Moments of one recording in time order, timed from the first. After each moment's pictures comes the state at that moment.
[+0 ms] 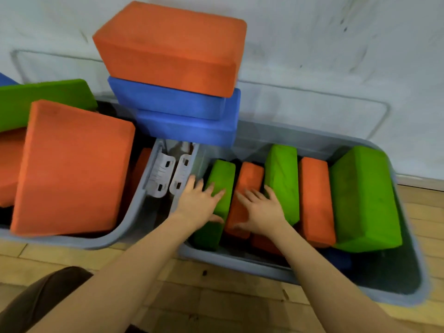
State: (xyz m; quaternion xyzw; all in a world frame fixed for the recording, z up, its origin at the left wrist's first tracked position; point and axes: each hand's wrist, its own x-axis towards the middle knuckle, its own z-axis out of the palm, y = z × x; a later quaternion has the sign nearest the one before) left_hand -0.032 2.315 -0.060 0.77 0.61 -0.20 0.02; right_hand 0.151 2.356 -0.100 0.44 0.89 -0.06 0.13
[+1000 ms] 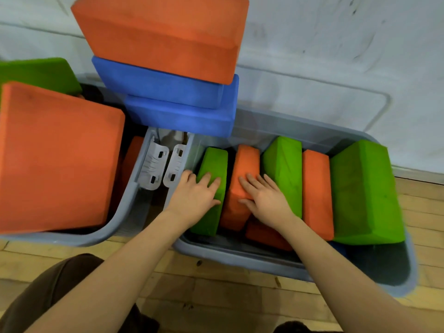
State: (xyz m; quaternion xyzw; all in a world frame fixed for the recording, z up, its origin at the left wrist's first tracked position) left_hand -0.038 2.310 -0.073 0.79 0.60 -0.08 -0.03; right_hand 0.165 2.366 -0.104 0.44 0.90 -0.06 0.01
